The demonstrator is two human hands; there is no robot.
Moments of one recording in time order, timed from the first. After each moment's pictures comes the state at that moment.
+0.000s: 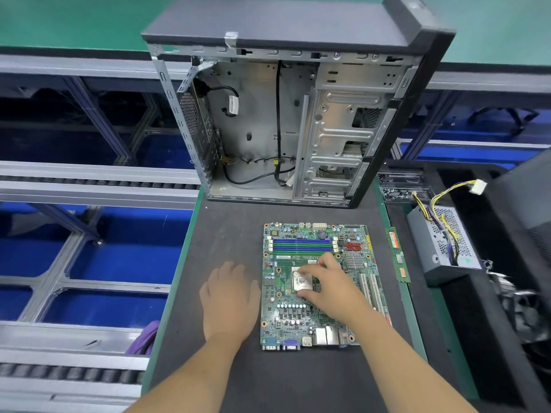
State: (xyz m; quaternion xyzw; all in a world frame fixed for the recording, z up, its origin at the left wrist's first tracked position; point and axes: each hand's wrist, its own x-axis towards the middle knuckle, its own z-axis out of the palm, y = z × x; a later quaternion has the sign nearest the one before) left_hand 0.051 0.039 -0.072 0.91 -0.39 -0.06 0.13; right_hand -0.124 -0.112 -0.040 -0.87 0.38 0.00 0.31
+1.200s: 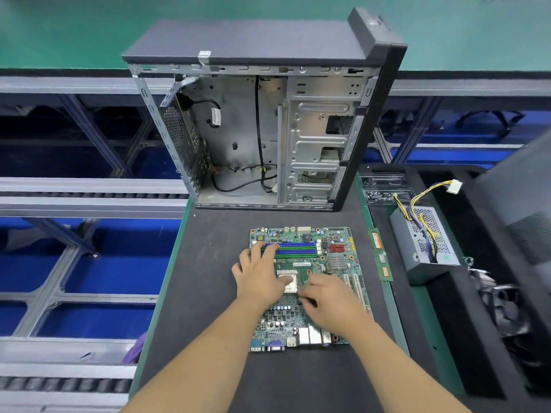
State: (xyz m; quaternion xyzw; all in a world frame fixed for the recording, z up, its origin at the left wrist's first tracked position) left_hand 0.018 -0.050 -0.040 0.86 -0.46 -0.17 0.14; right_hand -0.158 -0.104 -0.033 -0.94 0.24 -0.10 0.20
